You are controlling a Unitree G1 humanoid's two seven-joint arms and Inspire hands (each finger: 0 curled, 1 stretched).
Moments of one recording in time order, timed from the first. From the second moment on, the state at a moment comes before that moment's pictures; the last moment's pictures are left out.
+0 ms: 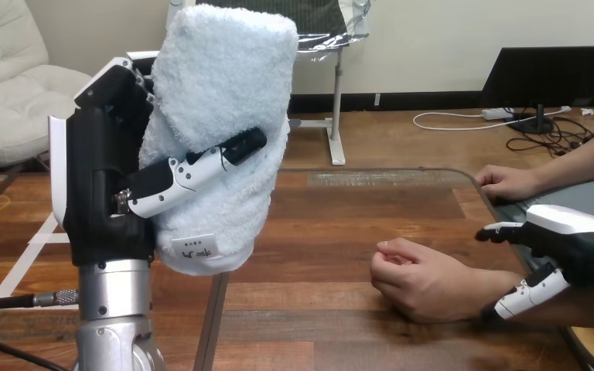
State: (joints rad) left arm 0.05 -0.04 0.01 -0.35 0.01 -0.28 0.07; right arm -0.32 -0.84 0.18 0.44 -0.53 -0.18 0.51
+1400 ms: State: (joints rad) left arm 0.05 -0.04 0.01 -0.35 0.01 -0.28 0.07; right arm -0.35 -0.86 0.25 0.49 -0.73 -0.28 0.46
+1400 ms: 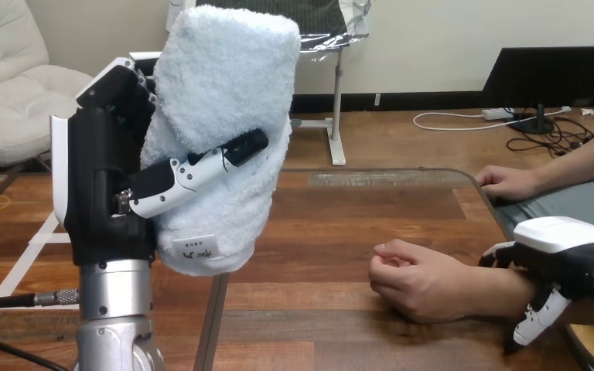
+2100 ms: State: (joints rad) left arm 0.05 -0.04 0.01 -0.35 0.01 -0.28 0.07; right arm -0.37 -0.86 0.31 0.51 -0.79 -0.28 0.41
